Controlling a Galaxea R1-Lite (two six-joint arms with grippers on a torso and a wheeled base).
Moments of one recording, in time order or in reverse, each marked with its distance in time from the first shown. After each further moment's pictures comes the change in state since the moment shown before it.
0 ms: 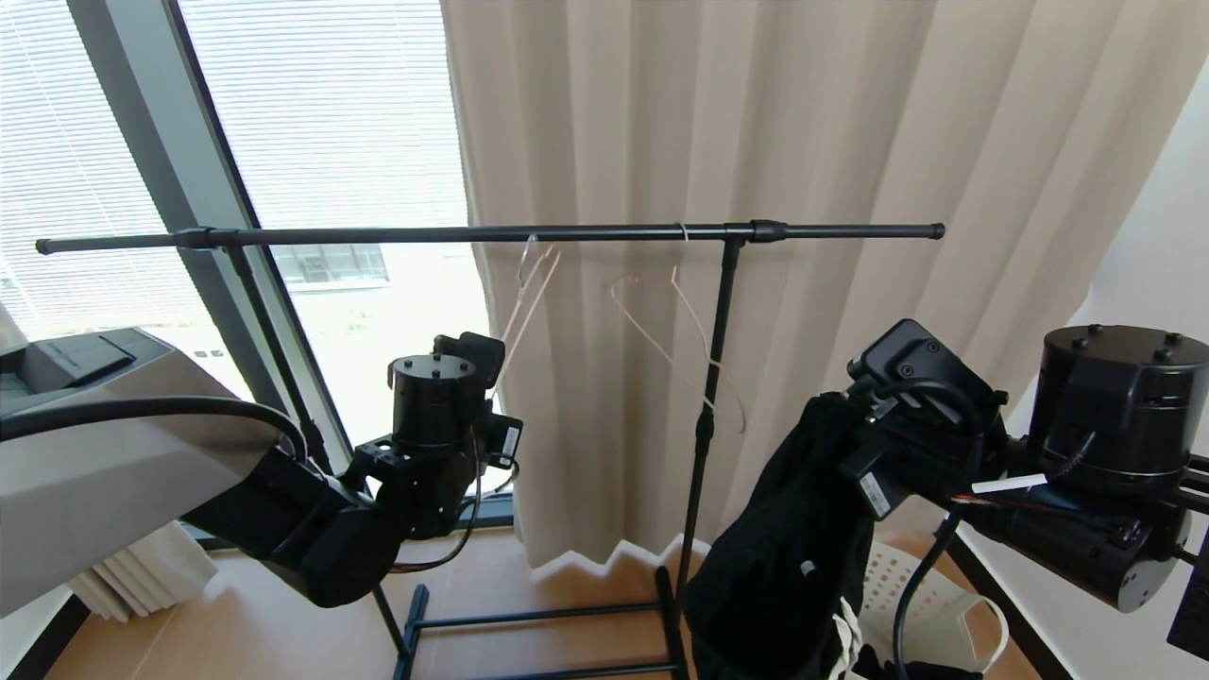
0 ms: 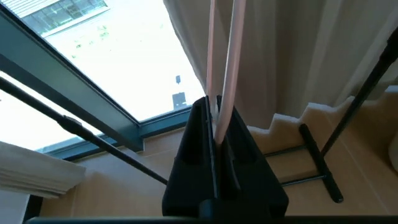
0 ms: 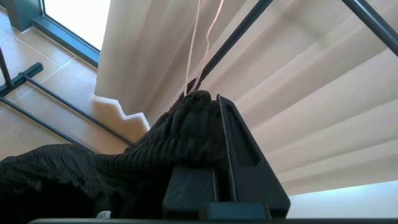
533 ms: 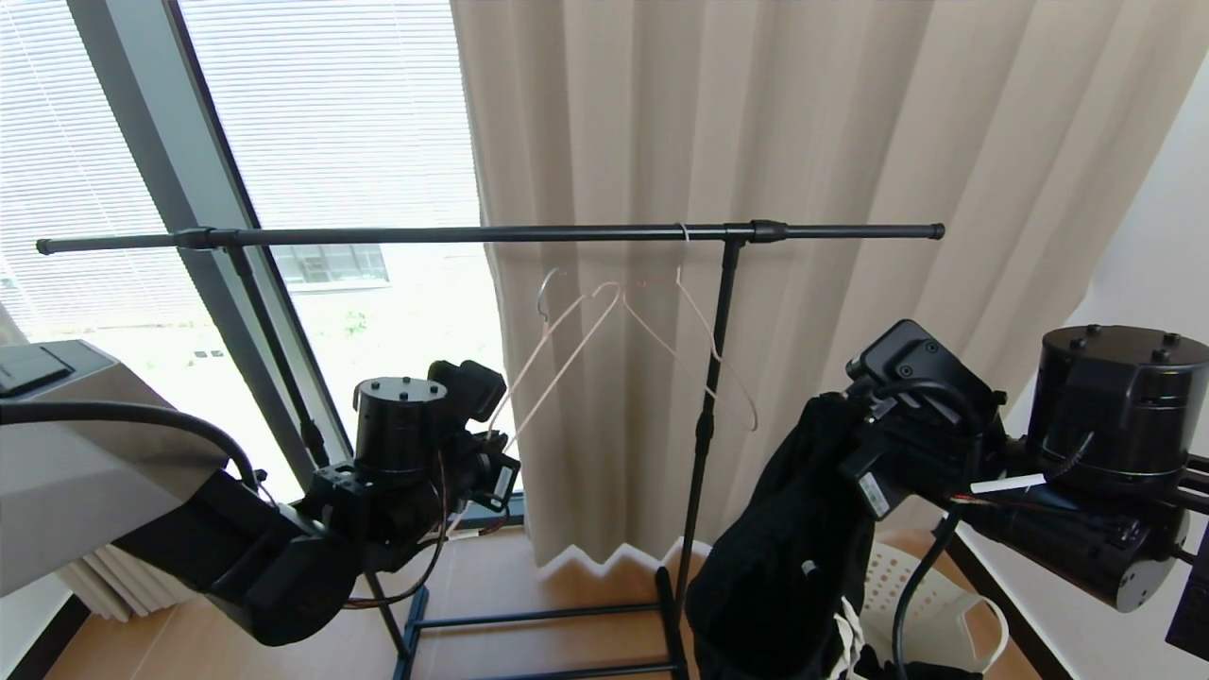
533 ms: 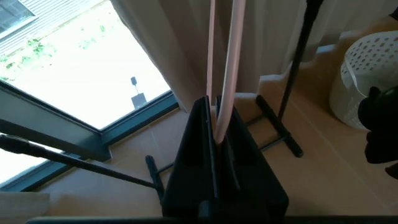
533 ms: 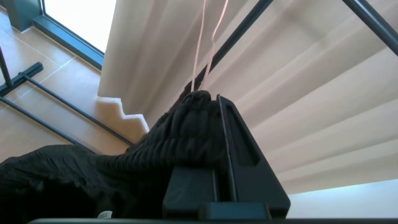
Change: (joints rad) left arm 0.027 -0.067 0.137 -0.001 -0.279 0.030; right arm 0.000 0.001 0.000 0.000 0.000 0.000
